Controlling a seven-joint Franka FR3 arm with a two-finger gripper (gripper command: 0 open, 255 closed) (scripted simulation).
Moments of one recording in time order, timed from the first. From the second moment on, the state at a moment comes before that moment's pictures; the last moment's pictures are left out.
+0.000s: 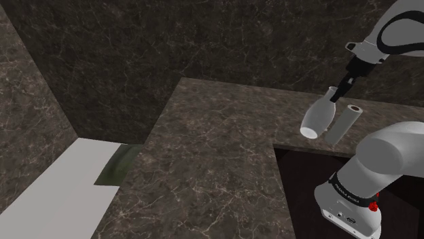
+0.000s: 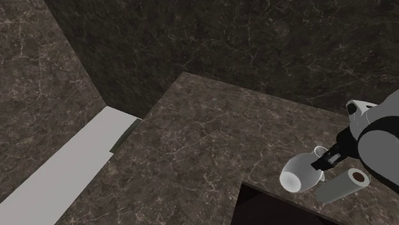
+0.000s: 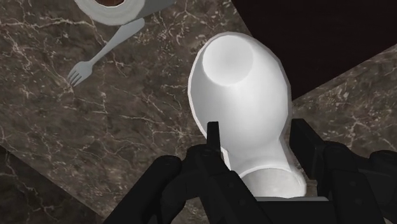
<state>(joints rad) -0.31 -1.04 -0.39 -2.76 -0.27 1.83 -0.65</state>
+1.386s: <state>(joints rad) -0.32 -1.04 -0.42 -2.84 -0.30 1.92 -0.65</state>
